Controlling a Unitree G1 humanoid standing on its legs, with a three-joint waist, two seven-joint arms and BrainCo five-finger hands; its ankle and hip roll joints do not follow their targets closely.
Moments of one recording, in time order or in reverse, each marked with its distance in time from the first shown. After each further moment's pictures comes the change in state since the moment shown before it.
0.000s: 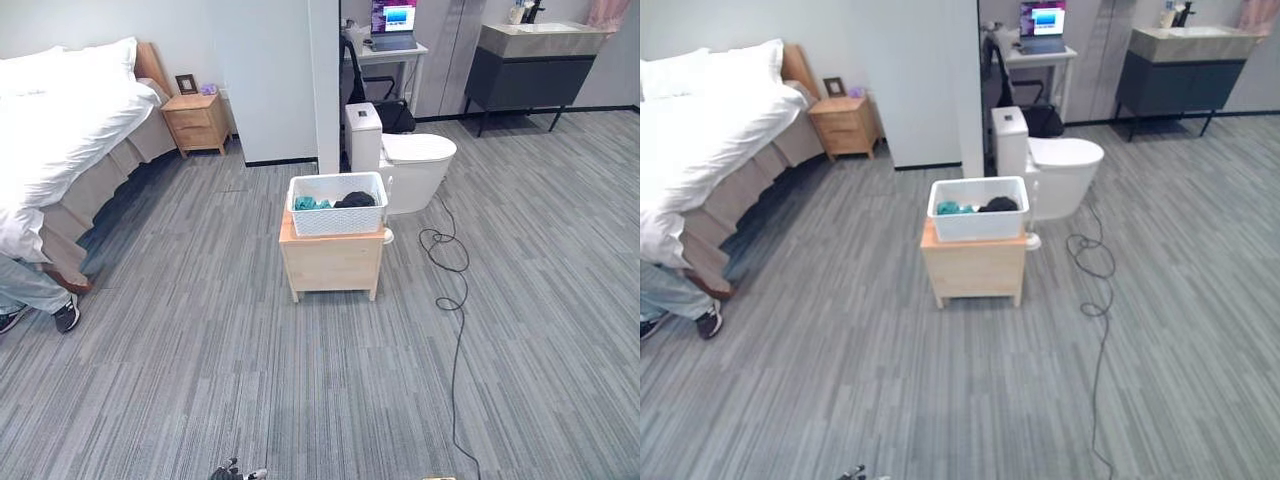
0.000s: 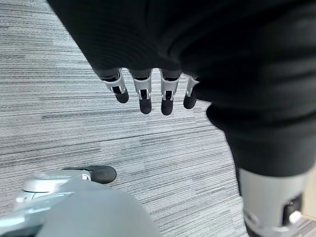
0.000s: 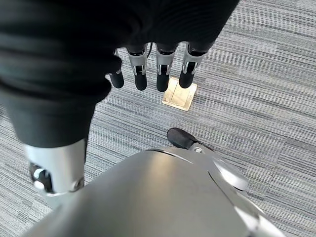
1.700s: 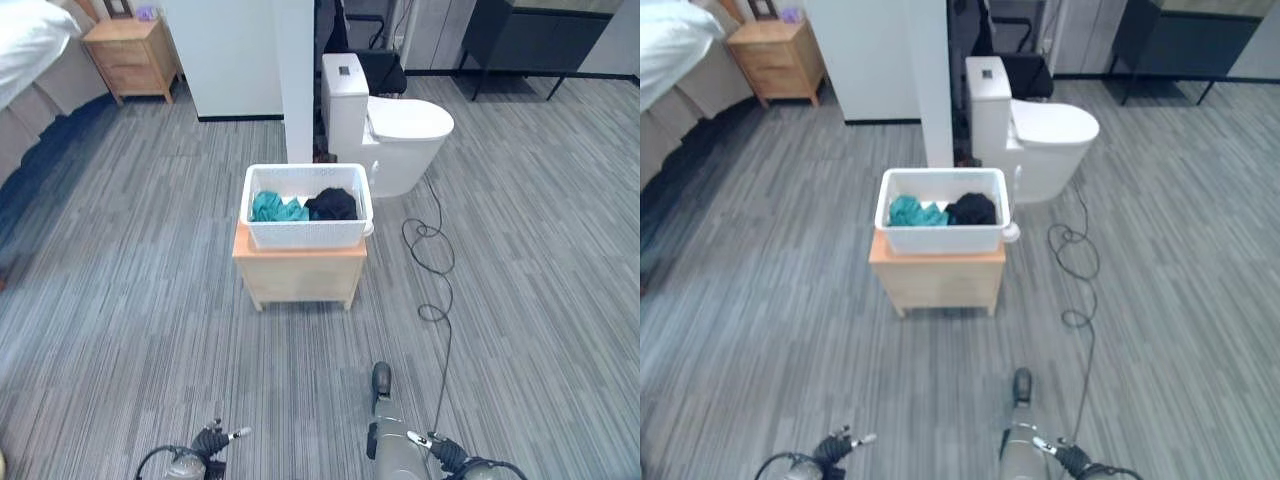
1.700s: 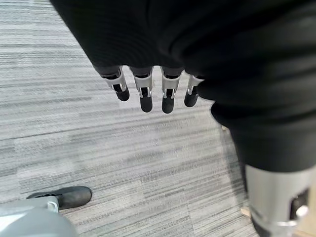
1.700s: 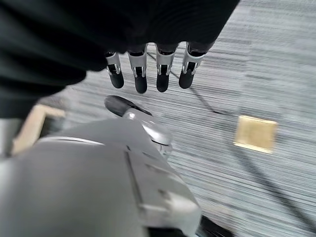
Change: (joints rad) left arm -0.089 0.046 0.003 0.039 -0.037 -0.005 0.020; right arm -0.024 -0.024 -0.045 -0.169 0.111 -0.019 0.002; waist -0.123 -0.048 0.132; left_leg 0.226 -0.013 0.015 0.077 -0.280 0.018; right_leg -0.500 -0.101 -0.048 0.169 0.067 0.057
